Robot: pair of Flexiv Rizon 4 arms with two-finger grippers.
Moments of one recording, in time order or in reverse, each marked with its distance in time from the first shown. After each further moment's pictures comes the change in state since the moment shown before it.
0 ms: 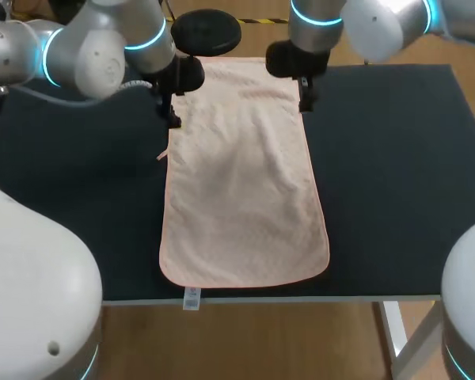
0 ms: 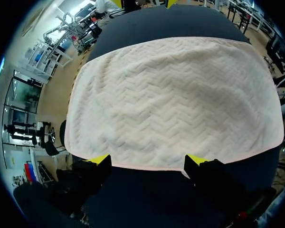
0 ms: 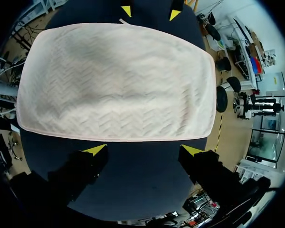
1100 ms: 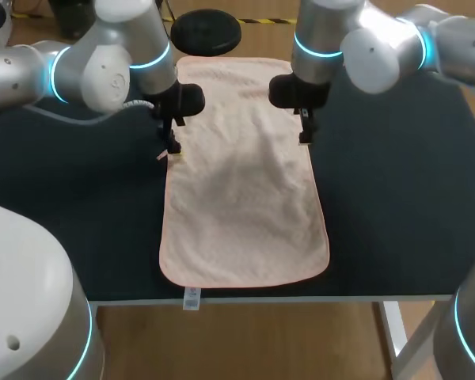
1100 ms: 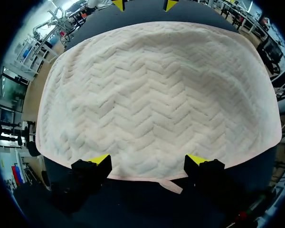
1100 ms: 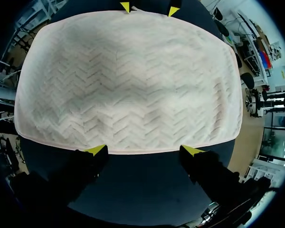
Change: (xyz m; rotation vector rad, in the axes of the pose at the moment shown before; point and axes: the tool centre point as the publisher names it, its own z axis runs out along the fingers) left arm 0.043 0.011 0.048 -0.012 0.135 -0.015; right arm 0.044 -0.001 0.063 -0.032 0.104 0.030
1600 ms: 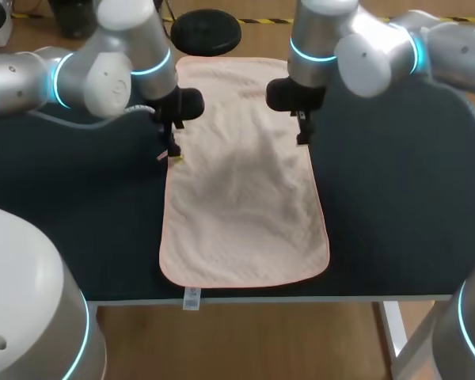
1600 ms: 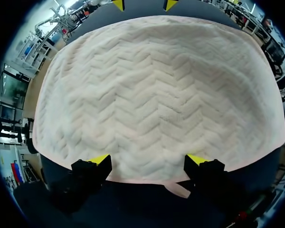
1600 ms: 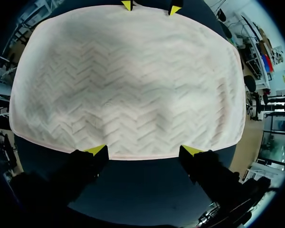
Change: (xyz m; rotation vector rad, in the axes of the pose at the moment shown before) left arm -0.005 0.004 0.017 -0.008 -0.006 -0.012; right arm -0.011 0.003 0.020 0.003 0.003 -0.017
